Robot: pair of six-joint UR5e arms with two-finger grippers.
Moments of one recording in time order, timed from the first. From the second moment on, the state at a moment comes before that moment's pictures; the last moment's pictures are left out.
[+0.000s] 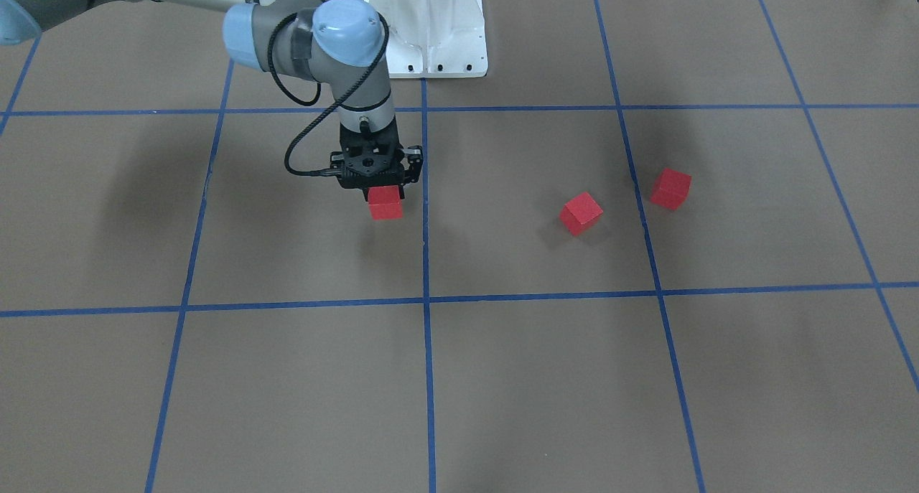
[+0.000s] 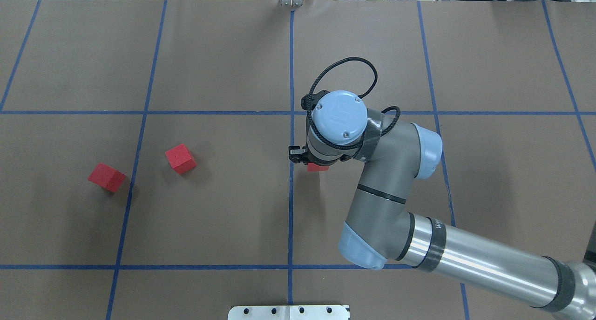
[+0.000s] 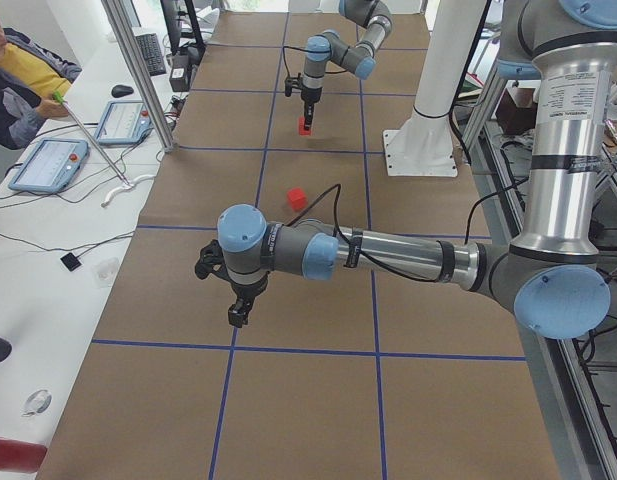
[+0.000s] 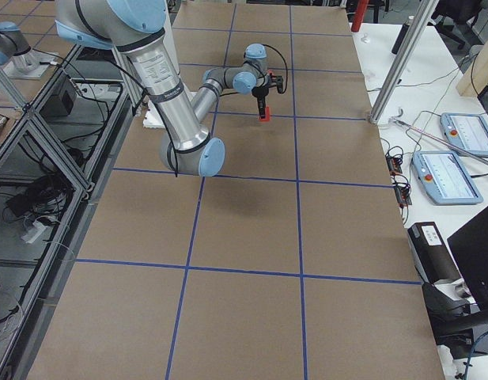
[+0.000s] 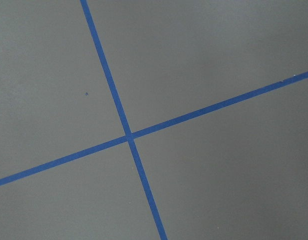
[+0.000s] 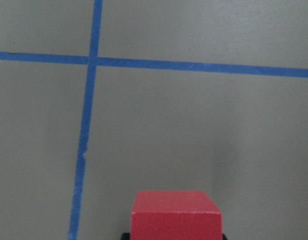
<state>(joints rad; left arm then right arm) -1.53 -1.59 -1.68 -1.63 -2.38 0.18 0.47 -0.84 1.61 -1.56 1.77 1.21</state>
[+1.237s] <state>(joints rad) -1.53 -1.59 -1.68 -1.62 -2.38 0.18 0.44 -0.71 1.45 -1.56 1.77 1.25</state>
